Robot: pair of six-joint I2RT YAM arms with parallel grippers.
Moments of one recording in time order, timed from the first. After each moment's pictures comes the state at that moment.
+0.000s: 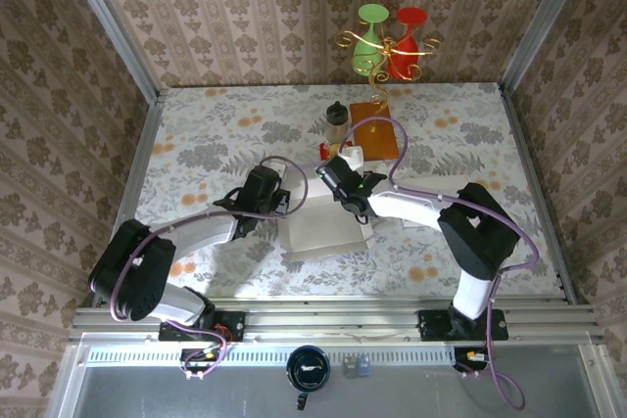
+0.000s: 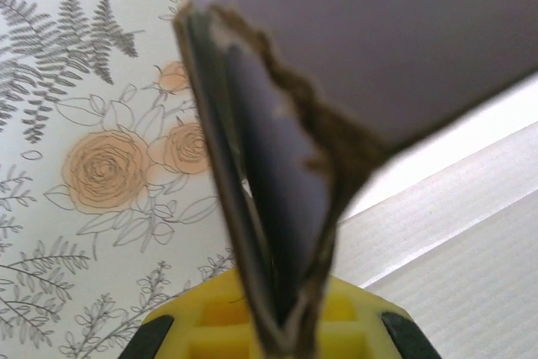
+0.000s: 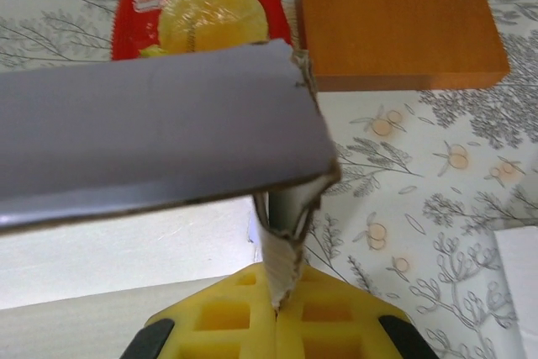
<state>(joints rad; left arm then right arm) -0.64 1.43 0.67 -0.03 -0.11 -0.26 0.76 1.79 1.16 -0.39 0.61 0.61</state>
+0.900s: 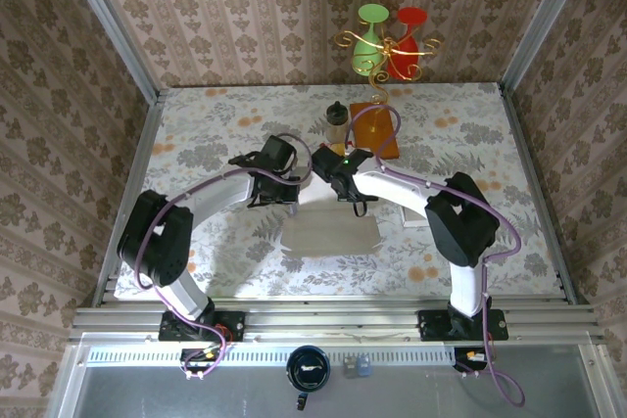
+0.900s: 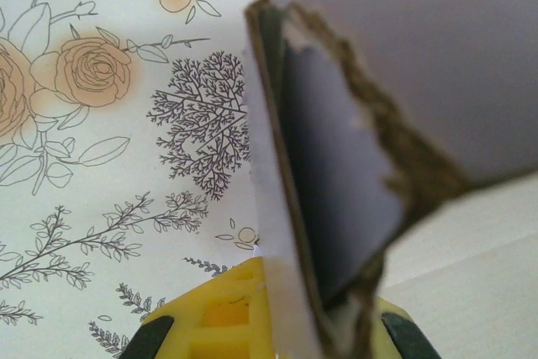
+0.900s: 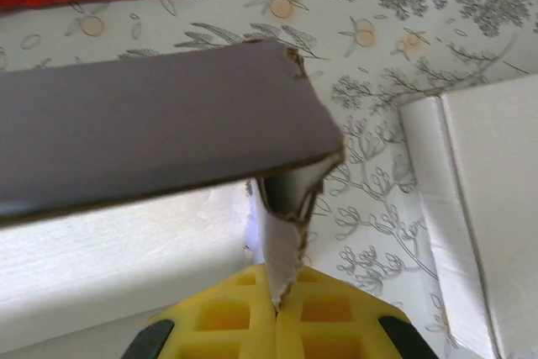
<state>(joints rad) -0.61 1.66 1.09 -0.58 0.10 -0.42 0.74 1.91 1.42 -0.92 0.55 0.84</state>
